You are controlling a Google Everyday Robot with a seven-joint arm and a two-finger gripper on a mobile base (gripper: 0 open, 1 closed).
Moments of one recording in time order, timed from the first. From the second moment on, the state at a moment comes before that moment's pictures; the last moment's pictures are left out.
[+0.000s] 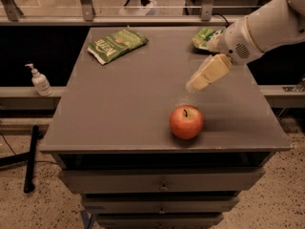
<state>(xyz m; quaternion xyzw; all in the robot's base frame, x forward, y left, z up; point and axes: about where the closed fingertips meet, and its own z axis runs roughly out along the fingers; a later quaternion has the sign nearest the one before) 0.566 -0.122 0.923 -0.51 0.77 0.17 0.33</state>
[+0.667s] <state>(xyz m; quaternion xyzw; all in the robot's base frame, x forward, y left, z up) 0.613 -0.054 0.914 -0.44 0.75 0.27 0.41</state>
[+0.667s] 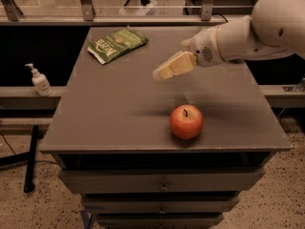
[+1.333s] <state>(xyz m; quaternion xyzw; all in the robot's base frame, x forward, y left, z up) 0.625 -0.049 0.922 -0.43 0.75 0.26 0.44</state>
